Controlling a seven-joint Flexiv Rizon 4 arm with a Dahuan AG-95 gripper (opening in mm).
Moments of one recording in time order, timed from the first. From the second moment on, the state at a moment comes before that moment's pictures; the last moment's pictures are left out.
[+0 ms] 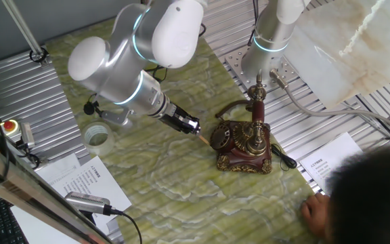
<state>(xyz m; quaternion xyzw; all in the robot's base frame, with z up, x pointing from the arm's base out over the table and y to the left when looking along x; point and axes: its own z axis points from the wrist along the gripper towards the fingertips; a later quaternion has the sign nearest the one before) 0.418 0.193 0.153 0.27 -0.92 -0.17 0.21</state>
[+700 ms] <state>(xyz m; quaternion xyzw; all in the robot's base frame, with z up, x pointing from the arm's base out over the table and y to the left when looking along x) 0.429 0.140 0.185 0.25 -0.95 -0.13 0.14</state>
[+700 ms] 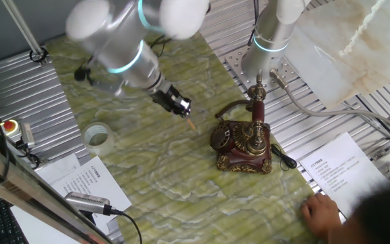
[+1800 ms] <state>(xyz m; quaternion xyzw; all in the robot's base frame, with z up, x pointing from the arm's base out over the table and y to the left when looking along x) 0.430 0.079 0.205 0.10 -0.99 0.00 0.01</state>
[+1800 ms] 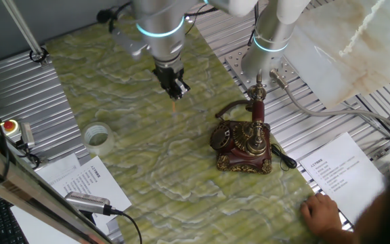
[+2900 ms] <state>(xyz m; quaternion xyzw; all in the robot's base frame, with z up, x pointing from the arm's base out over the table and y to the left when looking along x) 0.428 0.065 0.207 0.03 -1.00 0.02 -0.01</state>
